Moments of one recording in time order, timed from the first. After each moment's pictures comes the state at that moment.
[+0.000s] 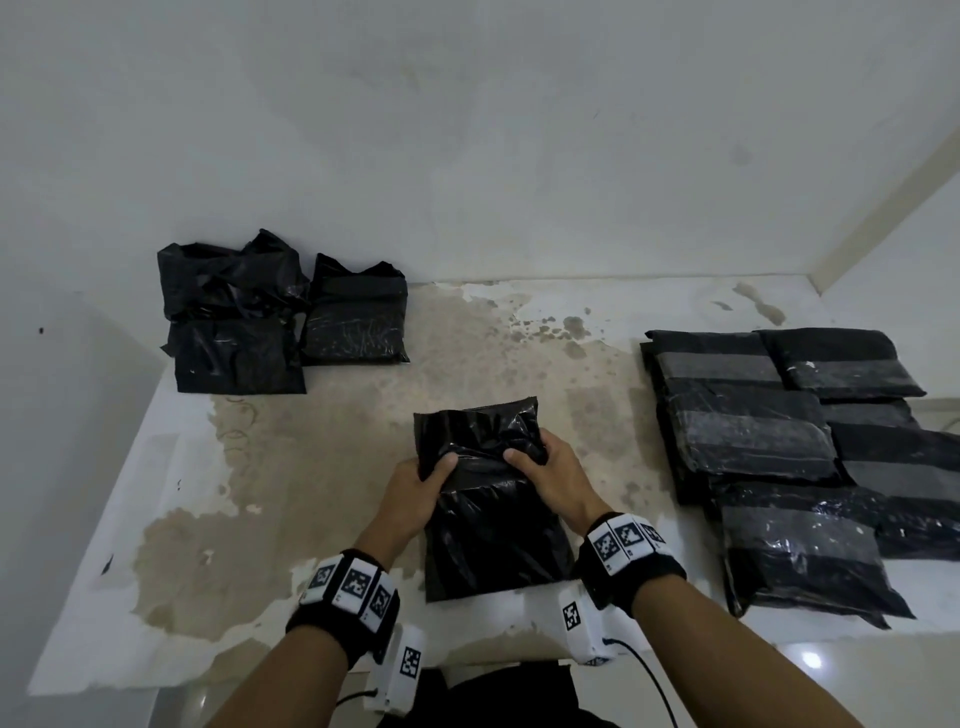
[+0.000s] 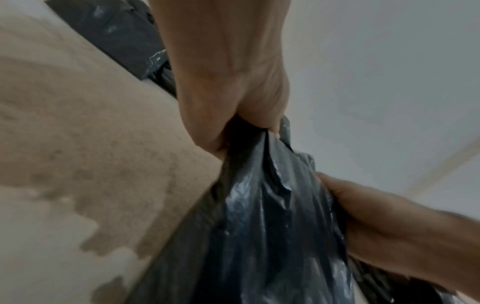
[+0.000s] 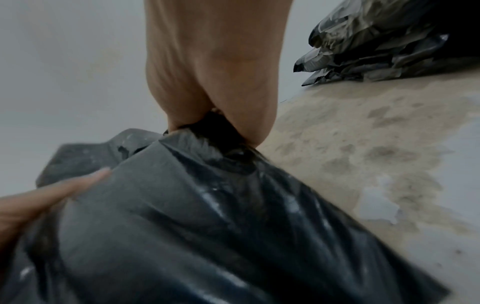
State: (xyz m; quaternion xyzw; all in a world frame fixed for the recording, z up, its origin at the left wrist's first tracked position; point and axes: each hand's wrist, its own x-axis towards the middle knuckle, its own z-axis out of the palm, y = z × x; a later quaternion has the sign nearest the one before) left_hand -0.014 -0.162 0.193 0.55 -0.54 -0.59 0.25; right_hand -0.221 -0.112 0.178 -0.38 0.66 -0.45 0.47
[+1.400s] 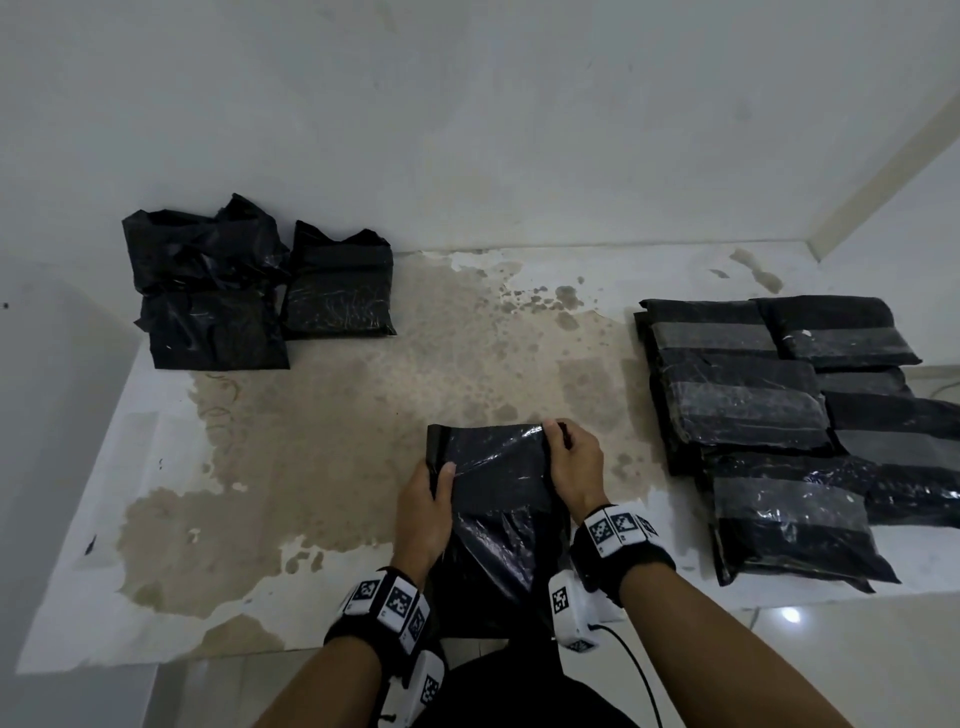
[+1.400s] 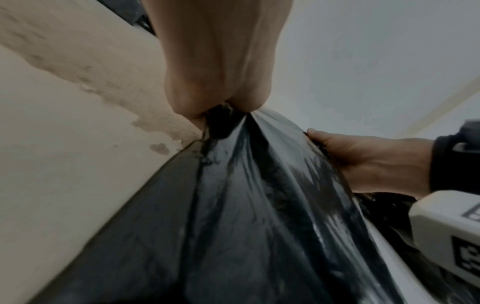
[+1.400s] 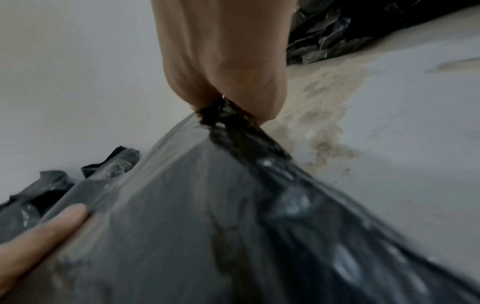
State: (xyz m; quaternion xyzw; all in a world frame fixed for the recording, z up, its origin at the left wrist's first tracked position) left_hand -0.028 -0.110 0.143 0.59 -0.58 -0.49 0.28; right_hand -0.237 -0.088 0.152 -0.32 0.77 -0.46 0.32
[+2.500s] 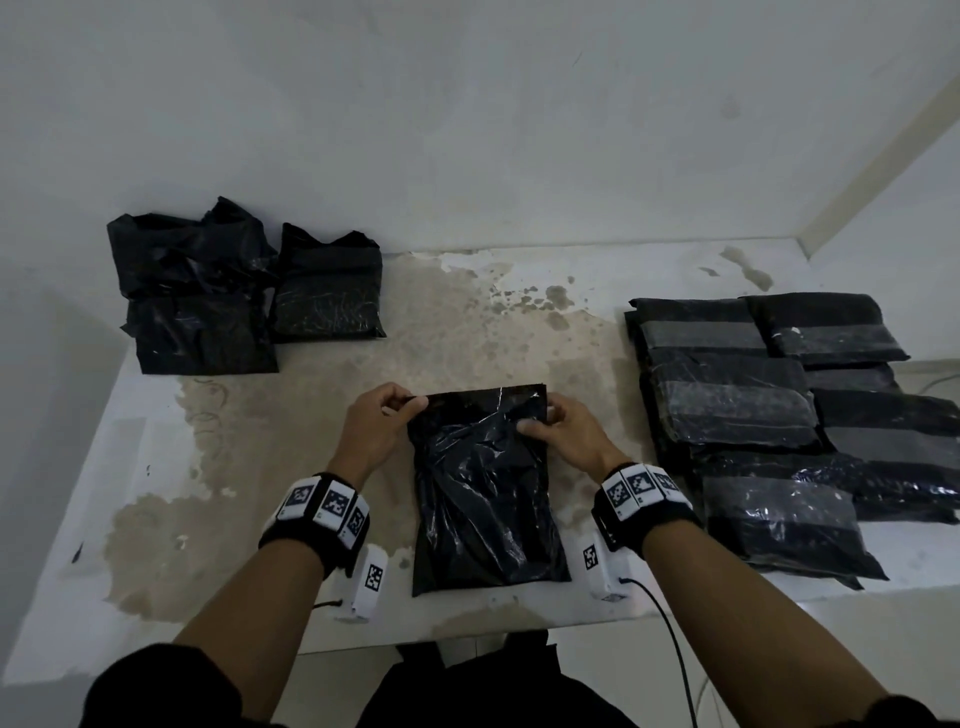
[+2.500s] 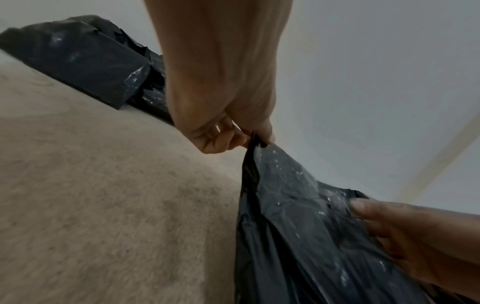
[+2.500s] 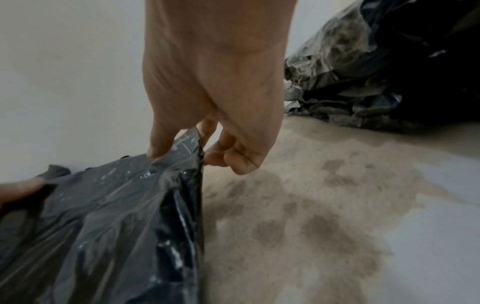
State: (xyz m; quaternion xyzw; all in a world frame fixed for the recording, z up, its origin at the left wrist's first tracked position) left_hand -0.014 -0.226 0.179 0.54 -0.66 -0.45 0.26; right_hand -0.283 -0.118 0.169 -0.40 0.69 -0.38 0.48
